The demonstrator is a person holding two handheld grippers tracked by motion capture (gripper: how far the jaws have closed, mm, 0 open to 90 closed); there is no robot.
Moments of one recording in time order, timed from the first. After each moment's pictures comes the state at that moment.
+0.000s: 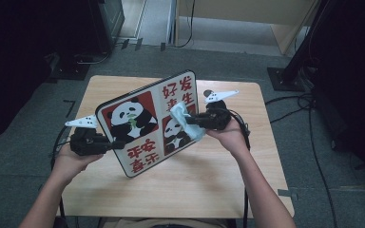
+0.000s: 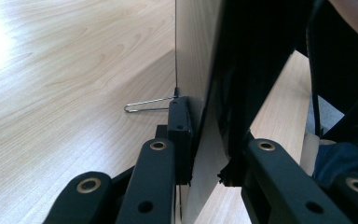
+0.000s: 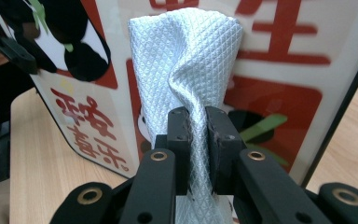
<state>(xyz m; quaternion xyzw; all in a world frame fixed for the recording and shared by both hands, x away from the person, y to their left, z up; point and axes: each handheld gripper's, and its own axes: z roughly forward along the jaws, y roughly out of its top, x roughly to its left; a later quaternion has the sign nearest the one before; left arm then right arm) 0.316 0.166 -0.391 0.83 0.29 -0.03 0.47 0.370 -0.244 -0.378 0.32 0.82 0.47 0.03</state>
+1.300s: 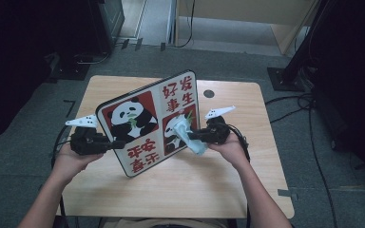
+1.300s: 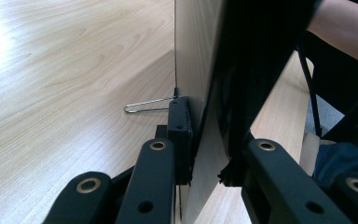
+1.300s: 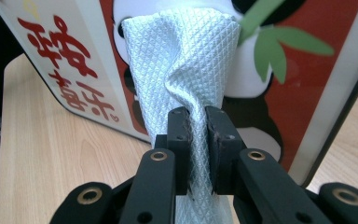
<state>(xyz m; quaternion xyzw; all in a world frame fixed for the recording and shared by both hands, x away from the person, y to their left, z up) 0.317 0.166 -0.391 0.83 0.28 -0.03 0.47 0.366 -0.256 -0.442 0.33 0.83 0.45 -0.01</state>
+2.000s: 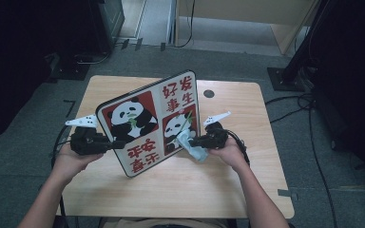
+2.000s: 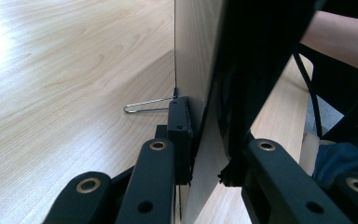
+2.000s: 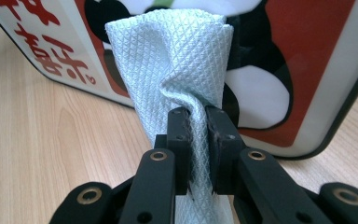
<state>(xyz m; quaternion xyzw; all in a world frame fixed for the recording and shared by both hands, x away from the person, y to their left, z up) 0.317 0.166 -0.391 0.84 0.28 -0.03 0.47 0.372 -0.260 -0.481 0.33 0.85 0.41 -0.04</state>
